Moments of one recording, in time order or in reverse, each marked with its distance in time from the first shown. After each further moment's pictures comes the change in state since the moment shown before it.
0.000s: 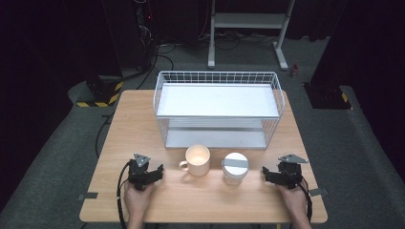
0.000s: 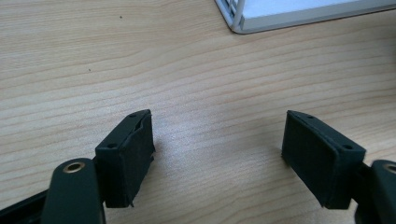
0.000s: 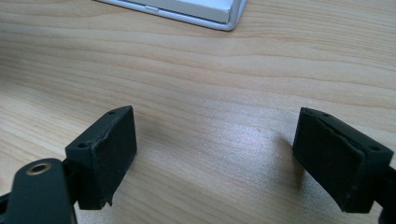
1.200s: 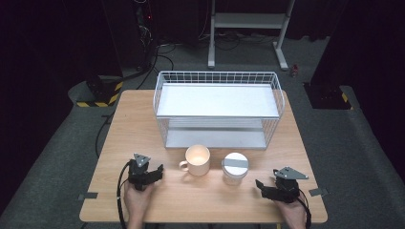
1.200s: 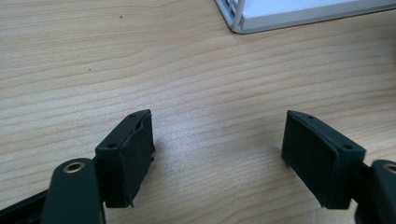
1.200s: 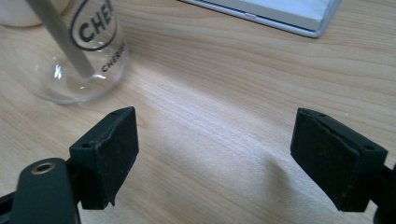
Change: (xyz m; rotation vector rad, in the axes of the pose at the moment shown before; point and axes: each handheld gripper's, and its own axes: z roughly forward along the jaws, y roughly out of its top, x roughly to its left) left arm 0.000 0.000 0.000 0.001 0.001 0.001; right arm 0.032 -0.024 -0.032 -0.087 0.168 -0.092
